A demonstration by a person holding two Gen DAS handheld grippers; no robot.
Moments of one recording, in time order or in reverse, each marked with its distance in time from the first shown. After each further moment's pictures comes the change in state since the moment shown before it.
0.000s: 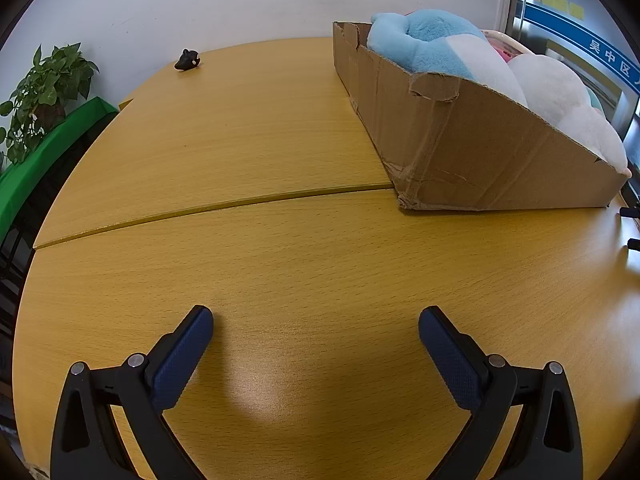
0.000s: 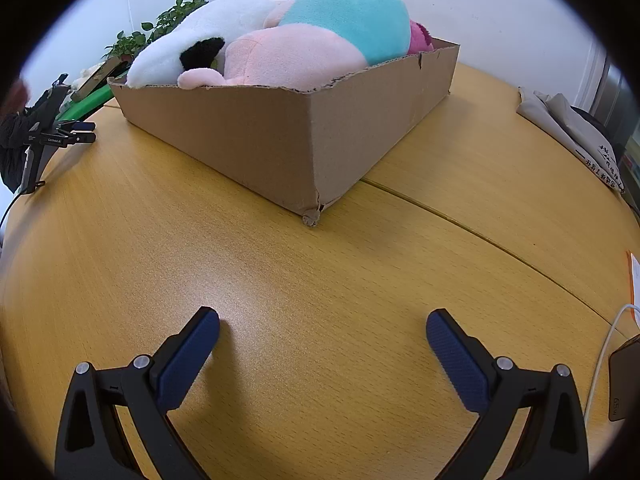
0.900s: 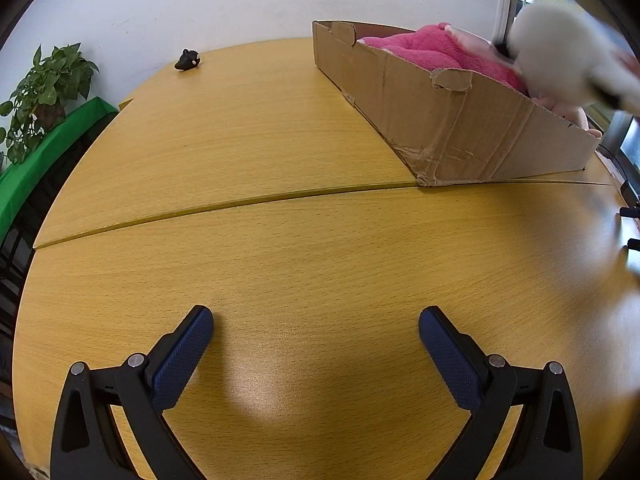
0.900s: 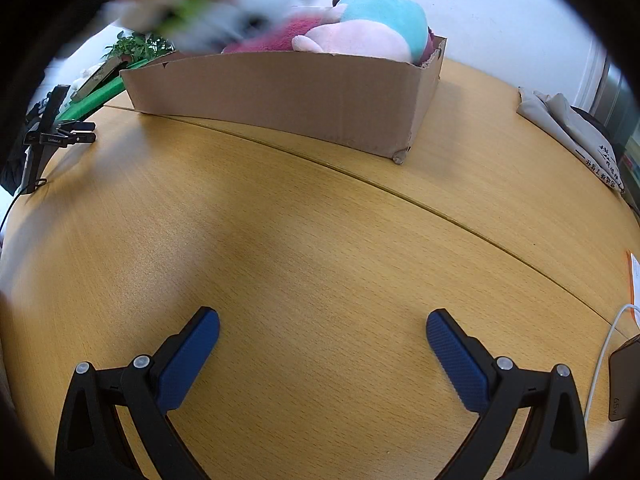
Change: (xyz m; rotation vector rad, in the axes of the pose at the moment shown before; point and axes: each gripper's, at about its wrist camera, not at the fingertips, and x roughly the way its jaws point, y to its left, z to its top) left arm 0.002 -0.002 0.000 -0.003 -0.001 0.003; right arm 0.001 0.000 -0.001 0.001 -0.002 -0.002
